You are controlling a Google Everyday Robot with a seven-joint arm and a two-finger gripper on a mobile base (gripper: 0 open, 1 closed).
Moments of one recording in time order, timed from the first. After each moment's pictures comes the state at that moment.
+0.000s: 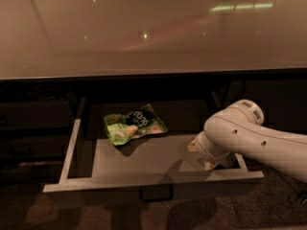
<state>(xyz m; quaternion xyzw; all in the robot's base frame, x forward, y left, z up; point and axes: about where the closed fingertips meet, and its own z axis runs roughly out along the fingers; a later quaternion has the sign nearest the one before) 0.496 -0.168 0.626 -0.88 0.45 -0.11 0.10</state>
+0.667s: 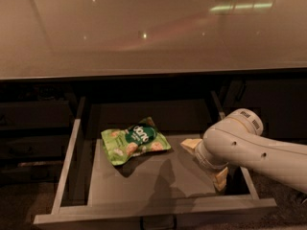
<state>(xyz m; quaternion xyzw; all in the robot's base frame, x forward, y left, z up) 0.470 -0.171 0.612 -0.88 0.45 -0.10 0.09</state>
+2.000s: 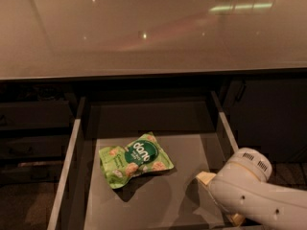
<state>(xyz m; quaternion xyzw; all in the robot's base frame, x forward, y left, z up) 0.369 -0.208 0.572 -0.87 0.49 -0.10 0.00</state>
